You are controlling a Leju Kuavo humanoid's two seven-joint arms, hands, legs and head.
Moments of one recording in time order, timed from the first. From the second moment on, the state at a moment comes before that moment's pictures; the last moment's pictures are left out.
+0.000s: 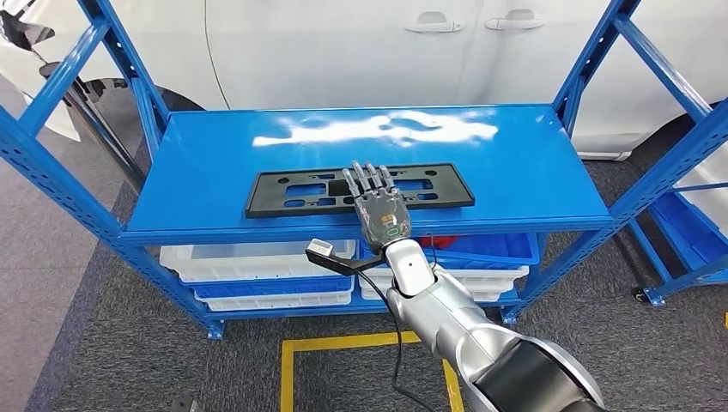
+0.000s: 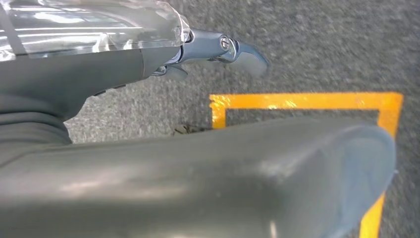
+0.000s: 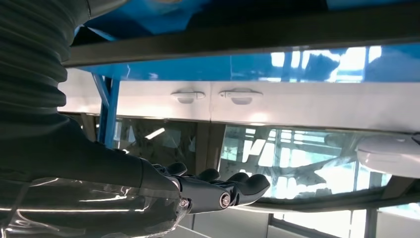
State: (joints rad) left arm -0.15 -0.07 1.02 -0.22 -0.84 -0.09 -0.27; right arm -0.85 0.26 0.56 -0.32 1.56 -0.70 0.15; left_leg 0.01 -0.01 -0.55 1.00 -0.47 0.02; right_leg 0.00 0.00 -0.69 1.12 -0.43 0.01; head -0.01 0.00
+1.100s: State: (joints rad) left arm -0.16 -0.07 1.03 -0.22 -0.82 -0.09 -0.28; right arm -0.90 0.27 0.80 -0.31 1.57 -0.39 0.04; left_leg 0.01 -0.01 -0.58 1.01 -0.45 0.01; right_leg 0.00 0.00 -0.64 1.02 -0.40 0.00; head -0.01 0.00
